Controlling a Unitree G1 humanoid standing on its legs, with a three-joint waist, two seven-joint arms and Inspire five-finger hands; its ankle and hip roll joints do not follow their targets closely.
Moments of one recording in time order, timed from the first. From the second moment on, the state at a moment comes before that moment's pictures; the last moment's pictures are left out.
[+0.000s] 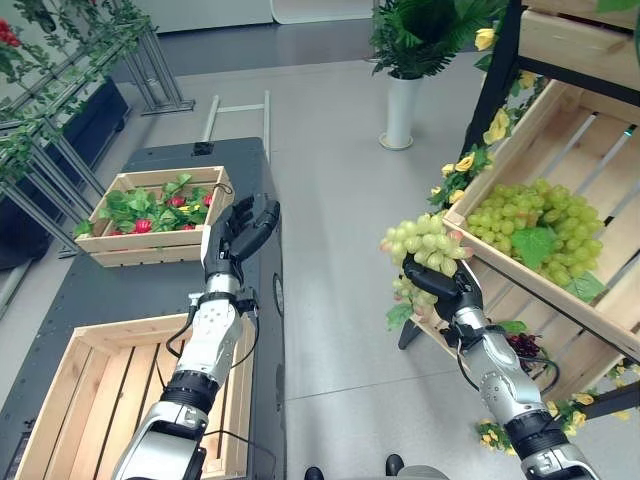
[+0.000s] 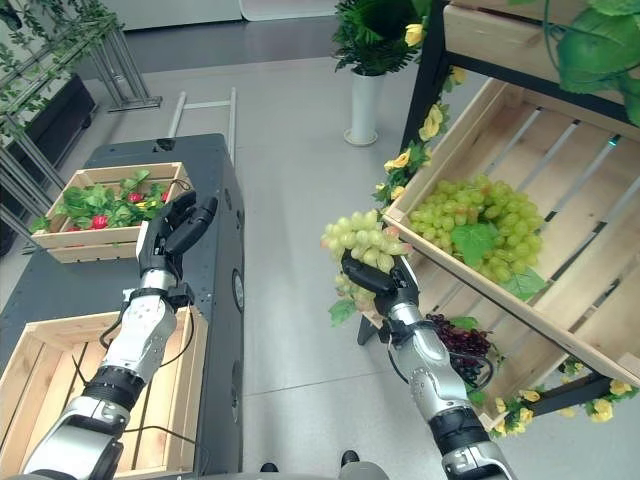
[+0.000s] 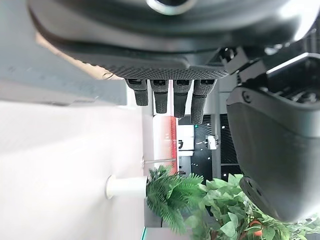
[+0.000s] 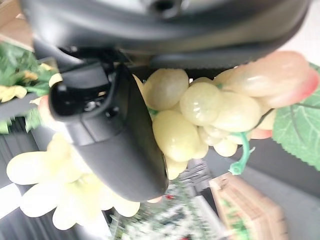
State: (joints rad) left arm -0.36 0.37 -0.15 0.53 -0.47 -0.26 0.22; right arm -0.14 -0.40 0.20 0.27 0.66 -0.14 0.12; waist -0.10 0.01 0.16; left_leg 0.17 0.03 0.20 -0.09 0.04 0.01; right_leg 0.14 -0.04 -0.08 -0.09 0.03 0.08
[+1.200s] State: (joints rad) left arm -0.04 0.24 -0.21 0.67 -0.52 -0.28 0.00; right arm 0.11 -0.69 -0.23 -0.12 0.77 -0.09 0.28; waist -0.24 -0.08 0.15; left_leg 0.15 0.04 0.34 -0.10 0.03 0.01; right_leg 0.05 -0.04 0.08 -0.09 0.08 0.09
